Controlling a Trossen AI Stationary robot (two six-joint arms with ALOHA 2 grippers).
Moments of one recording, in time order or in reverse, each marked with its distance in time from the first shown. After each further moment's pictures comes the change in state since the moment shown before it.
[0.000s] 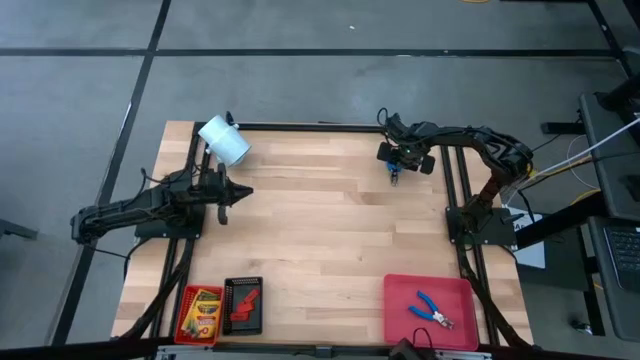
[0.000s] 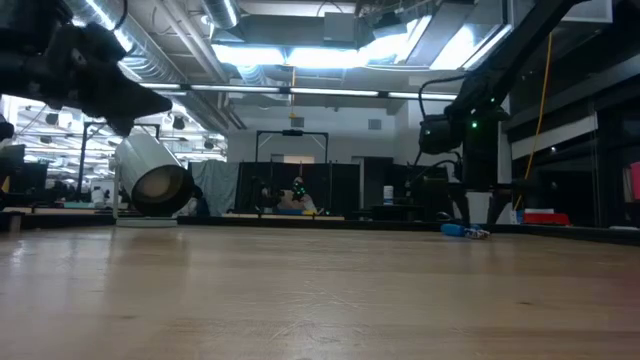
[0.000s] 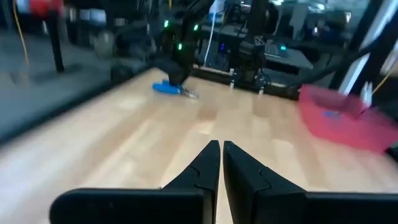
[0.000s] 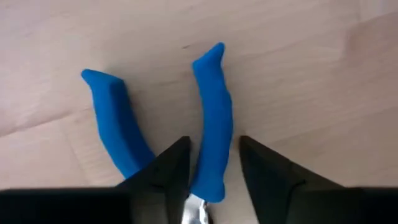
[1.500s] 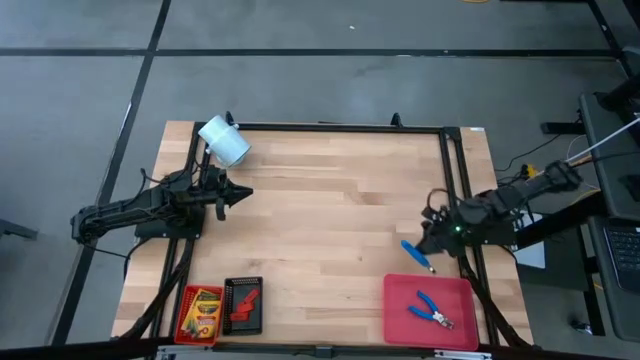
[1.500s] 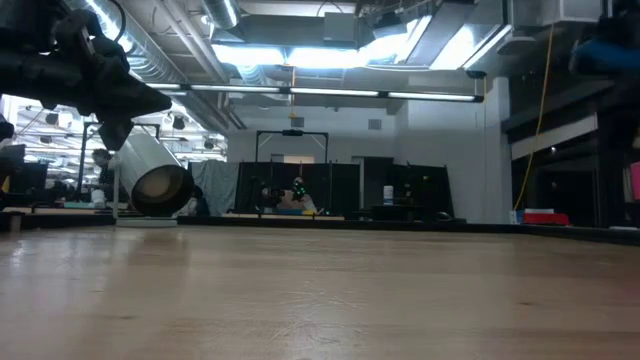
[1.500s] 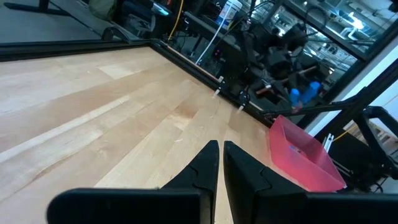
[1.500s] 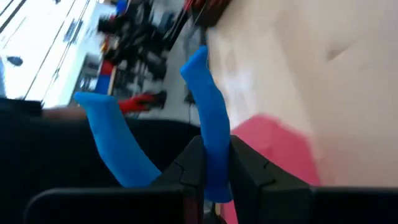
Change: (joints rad) left arm 0.000 0.003 0.000 0.004 0.008 -0.393; right arm 1.169 -1.399 -0.718 0.481 -0.258 0.035
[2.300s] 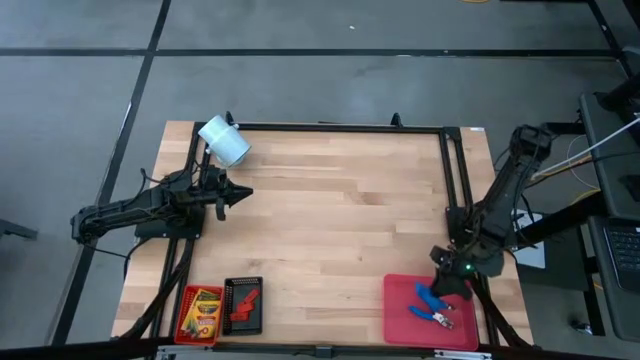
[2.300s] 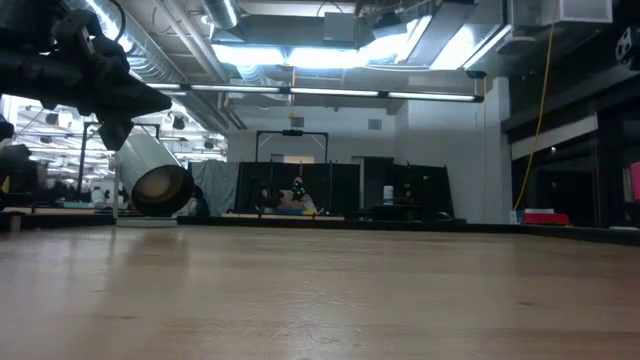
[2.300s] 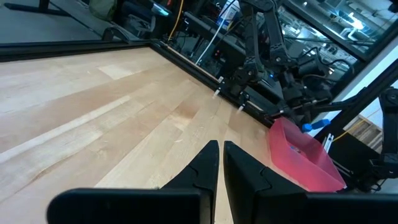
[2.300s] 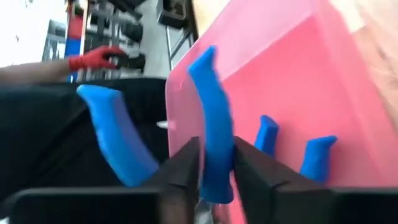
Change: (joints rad) left arm 0.000 0.000 0.000 0.002 -0.001 0.000; right arm 0.749 0.497 -0.030 0.360 0.516 0.325
